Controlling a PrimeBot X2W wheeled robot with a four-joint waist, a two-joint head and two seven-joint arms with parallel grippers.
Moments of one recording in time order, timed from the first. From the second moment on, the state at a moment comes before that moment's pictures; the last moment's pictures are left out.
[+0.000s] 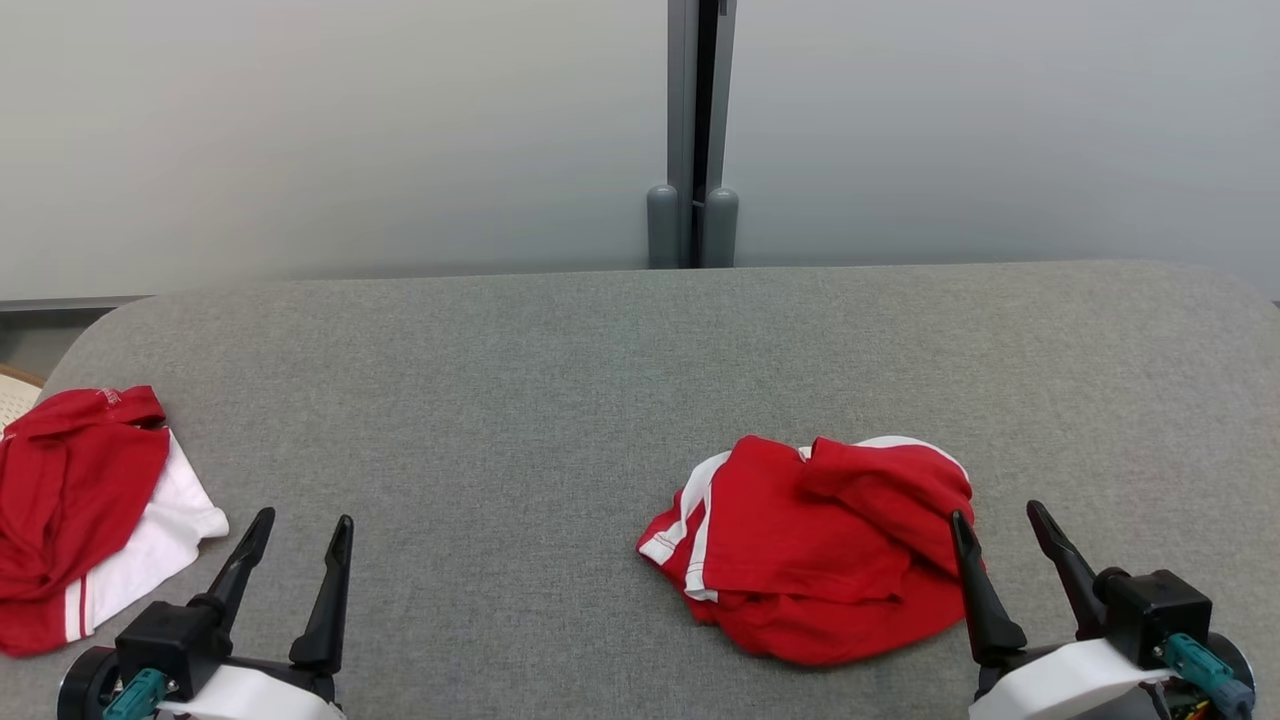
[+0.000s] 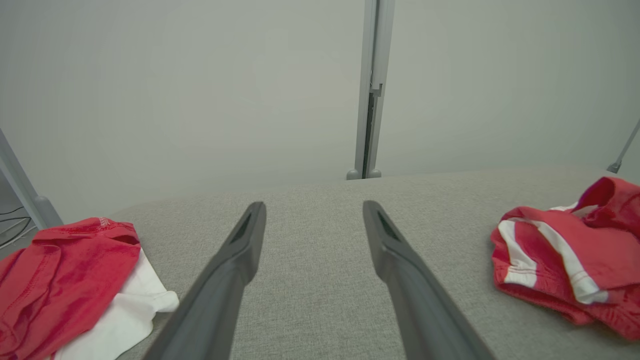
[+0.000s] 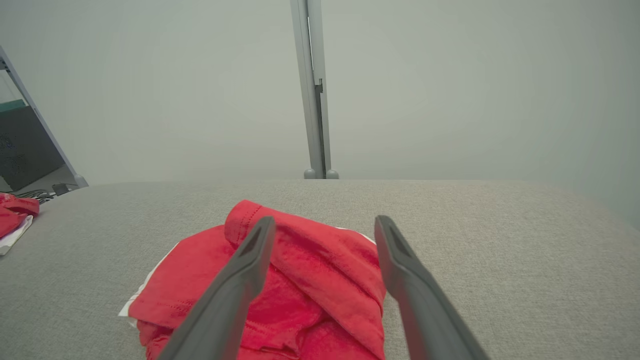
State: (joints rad) left arm 0.00 0.26 -0.13 0.23 -0.32 -0.10 -0.26; right arm 0.04 -0.05 0.08 0.10 0.14 0.13 -0.04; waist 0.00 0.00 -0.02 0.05
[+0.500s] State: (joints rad) left arm 0.00 0.27 -0.13 0.23 -0.33 -0.09 -0.26; right arm 0.03 -0.05 0.10 0.10 0.14 0.13 -0.02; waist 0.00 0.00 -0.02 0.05
